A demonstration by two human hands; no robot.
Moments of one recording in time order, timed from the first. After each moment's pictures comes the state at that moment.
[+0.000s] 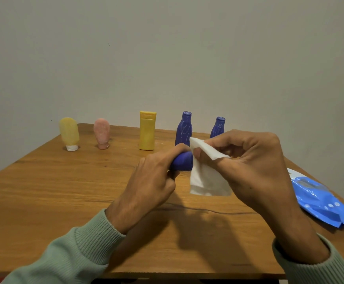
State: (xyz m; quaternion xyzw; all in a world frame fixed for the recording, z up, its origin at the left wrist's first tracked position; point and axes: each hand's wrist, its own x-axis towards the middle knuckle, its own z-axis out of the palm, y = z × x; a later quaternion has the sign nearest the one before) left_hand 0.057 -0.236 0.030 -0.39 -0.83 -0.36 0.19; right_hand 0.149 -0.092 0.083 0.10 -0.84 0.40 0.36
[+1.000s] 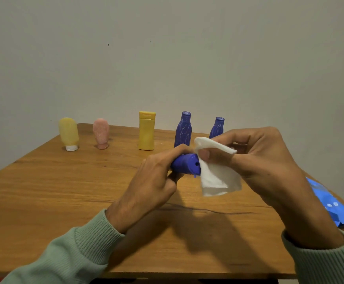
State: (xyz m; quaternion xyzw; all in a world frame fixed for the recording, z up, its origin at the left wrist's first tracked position) left_hand 0.048 -0.234 0.021 -0.43 -0.79 -0.40 0.19; right_hand 0.152 -0.080 0.095 0.06 -0.82 0.51 0.24
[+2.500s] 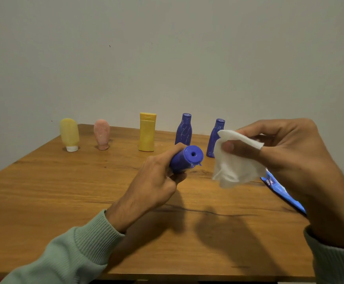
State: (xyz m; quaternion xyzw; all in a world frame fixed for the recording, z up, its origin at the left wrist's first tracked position) left_hand 0.048 -0.233 0.025 -0.39 -0.80 -0.44 0.15; right_hand 0.166 -0.060 0.111 0.07 -0.82 0.48 0.29
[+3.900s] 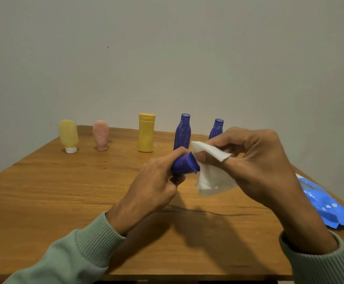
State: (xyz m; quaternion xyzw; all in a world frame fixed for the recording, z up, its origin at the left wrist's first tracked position) left_hand 0.054 -0.232 0.026 -0.39 -0.82 -0.39 0.13; right_hand 0.148 -0.078 0.092 0.13 -0.87 0.34 0.33
